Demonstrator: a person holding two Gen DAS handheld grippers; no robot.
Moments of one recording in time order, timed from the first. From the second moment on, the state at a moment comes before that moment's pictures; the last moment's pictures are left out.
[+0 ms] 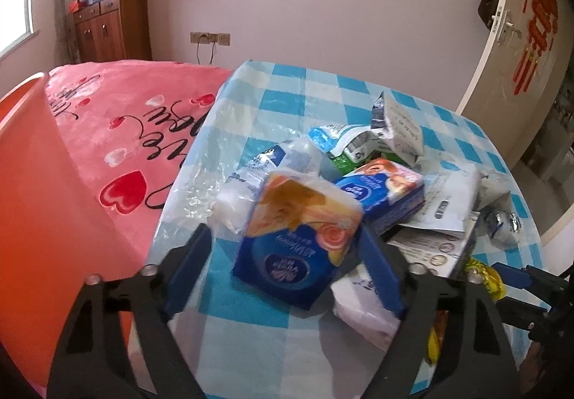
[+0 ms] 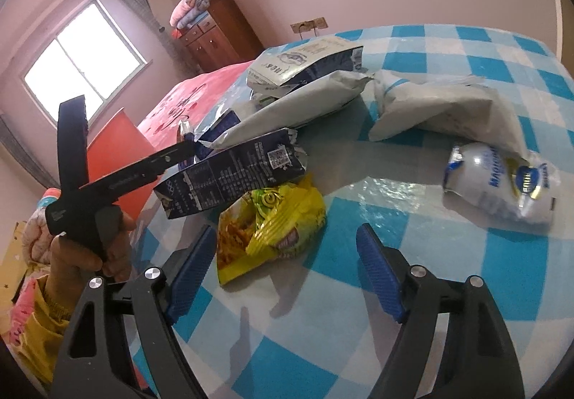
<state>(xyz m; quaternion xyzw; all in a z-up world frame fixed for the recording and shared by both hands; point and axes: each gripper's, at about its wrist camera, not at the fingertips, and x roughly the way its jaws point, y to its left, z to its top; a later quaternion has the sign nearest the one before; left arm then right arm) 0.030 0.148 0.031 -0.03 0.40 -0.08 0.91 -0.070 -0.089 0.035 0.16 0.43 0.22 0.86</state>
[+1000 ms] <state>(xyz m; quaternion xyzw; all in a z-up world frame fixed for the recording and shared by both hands) 0.021 0.139 0.019 -0.04 0.42 -0.10 0.90 -0.070 -0.076 0.024 0.11 0.44 0.22 0.86</state>
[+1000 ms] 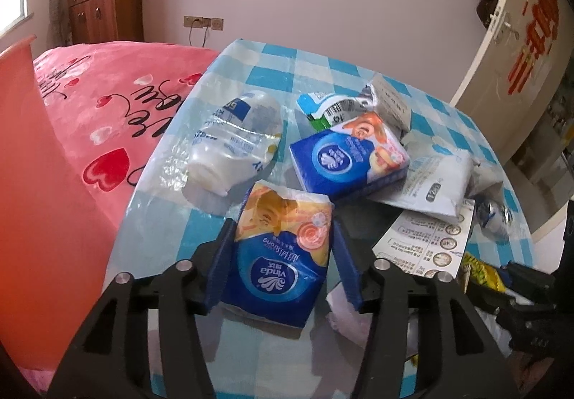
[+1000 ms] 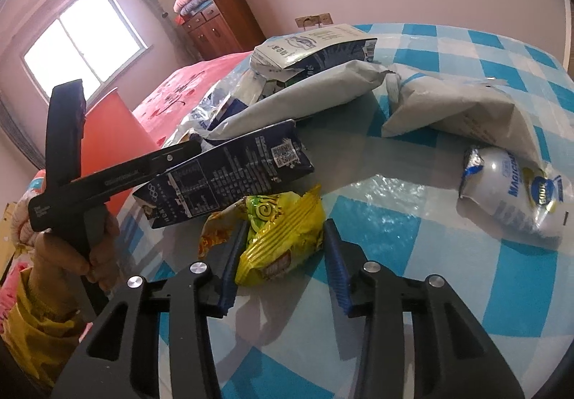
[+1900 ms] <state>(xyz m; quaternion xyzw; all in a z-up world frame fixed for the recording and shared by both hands) -0.025 0.137 0.016 -0.03 0.42 -0.09 0.90 -0.125 -0.120 0.048 0.12 0.41 0.15 0.89</state>
